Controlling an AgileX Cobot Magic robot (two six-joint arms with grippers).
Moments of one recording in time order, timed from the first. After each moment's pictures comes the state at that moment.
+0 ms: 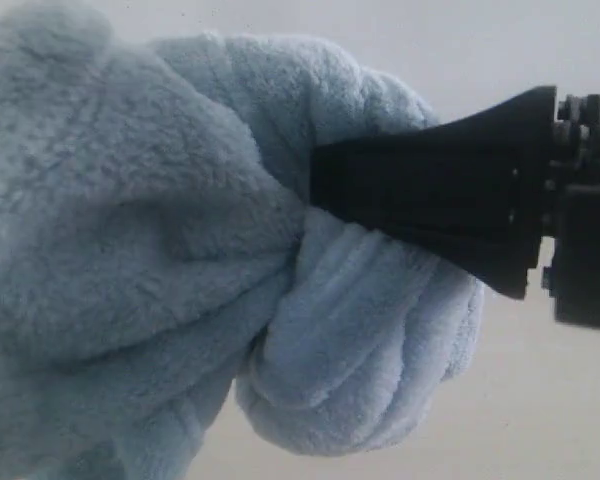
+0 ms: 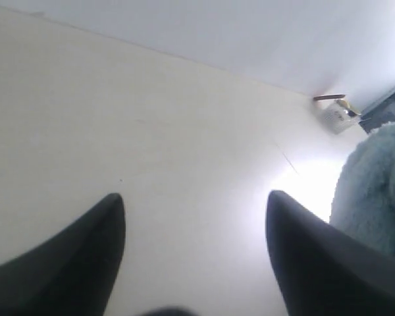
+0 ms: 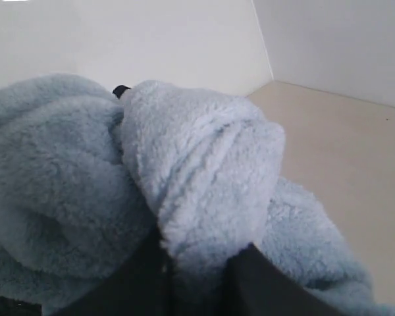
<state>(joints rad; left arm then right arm) -0.17 0.86 -0.37 -1.71 0.64 1.24 0.72 0.83 -0.73 1.33 0.45 -0.99</state>
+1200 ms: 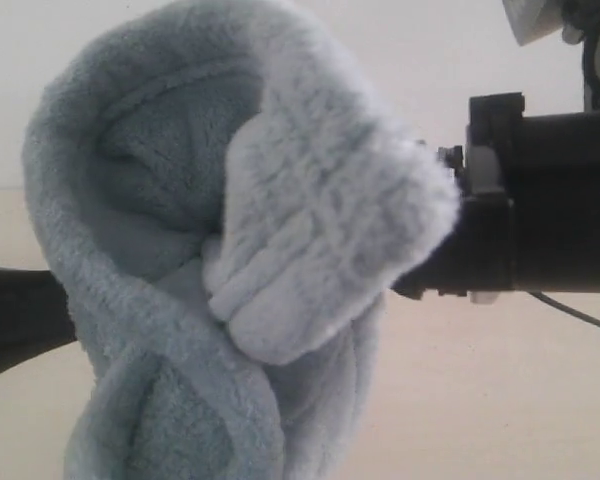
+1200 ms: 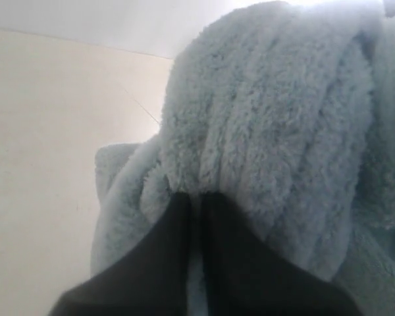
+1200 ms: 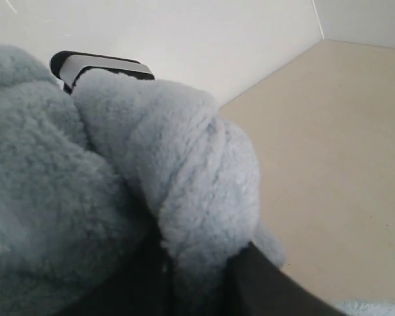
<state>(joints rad) -0.17 0.87 -0.41 -1.72 1.02 1.29 0.53 1.07 -0.73 1.62 0.78 -1.30</state>
